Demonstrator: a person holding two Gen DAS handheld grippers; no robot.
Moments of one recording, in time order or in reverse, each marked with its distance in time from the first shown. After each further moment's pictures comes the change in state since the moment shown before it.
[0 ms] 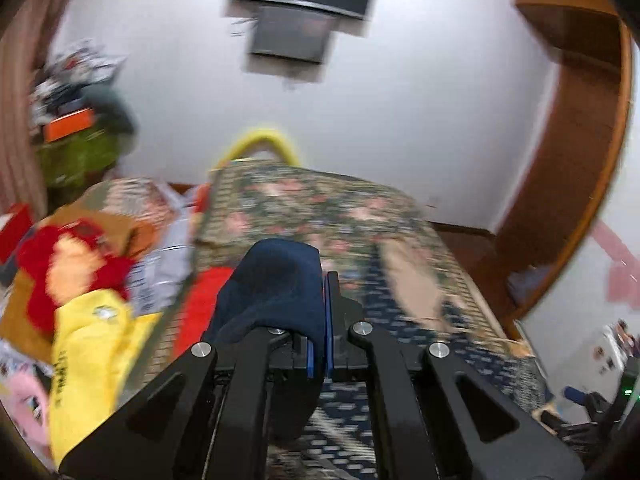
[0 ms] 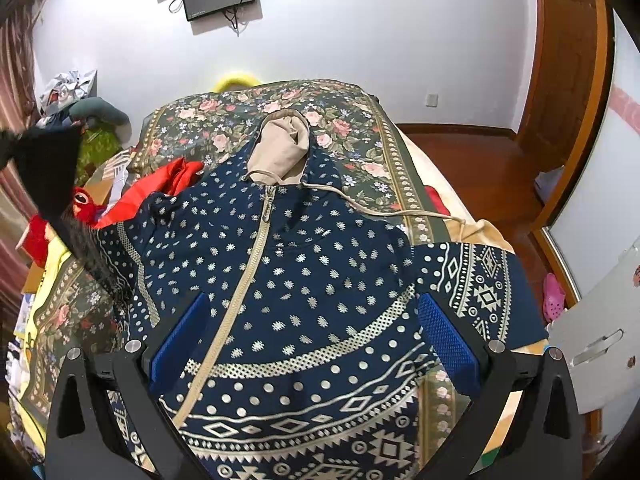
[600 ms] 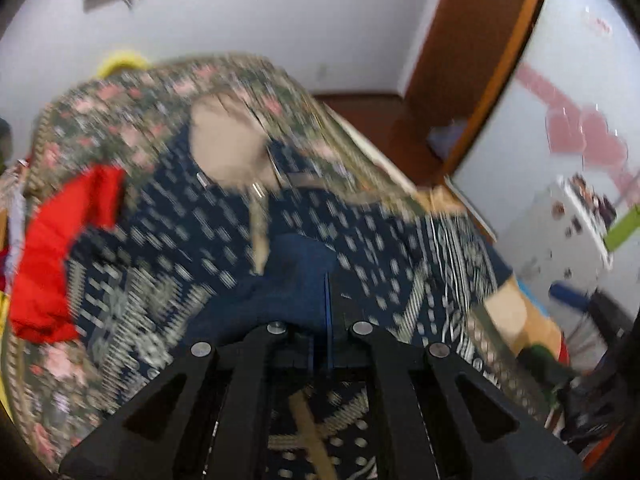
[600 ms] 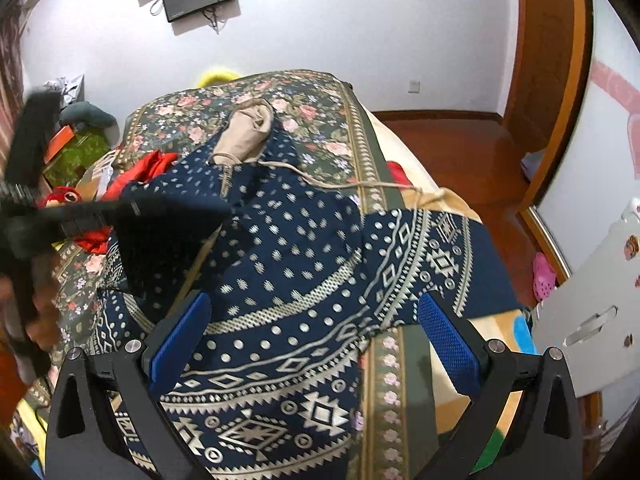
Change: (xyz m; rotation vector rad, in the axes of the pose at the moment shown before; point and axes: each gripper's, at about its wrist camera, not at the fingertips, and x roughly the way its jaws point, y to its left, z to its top) left arm 0.110 -0.201 -0.145 0.276 0.436 -0.255; right arm -0.013 -0.056 -0.030 0.057 0.032 -0.014
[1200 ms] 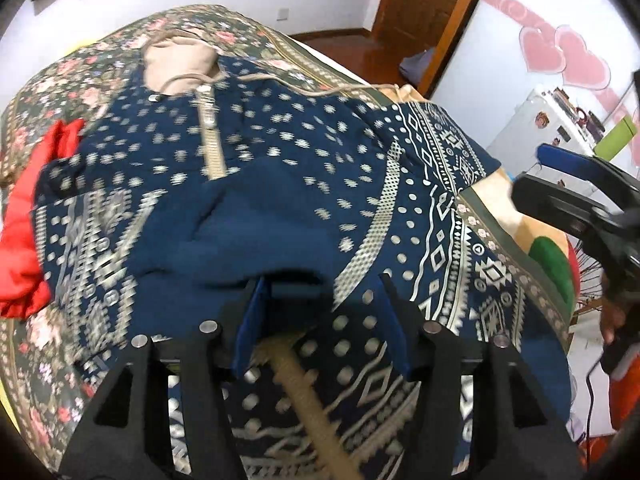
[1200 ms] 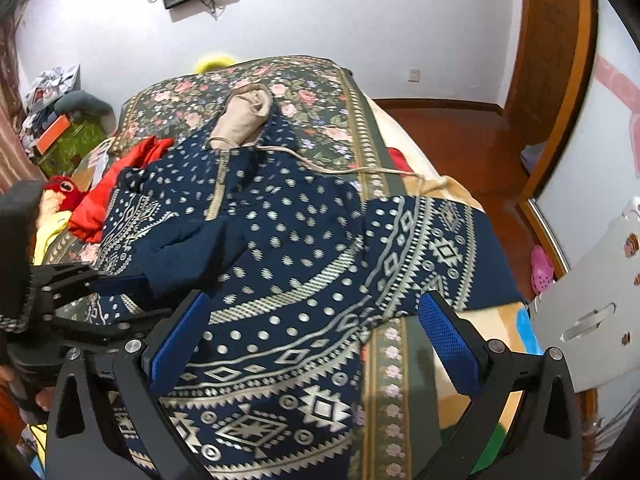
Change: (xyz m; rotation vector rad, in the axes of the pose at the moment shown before) left arm -0.001 -0.013 -0.071 0.131 0.159 -0.030; right arm 0.009 0.012 0.003 -0.033 0.044 -0.007
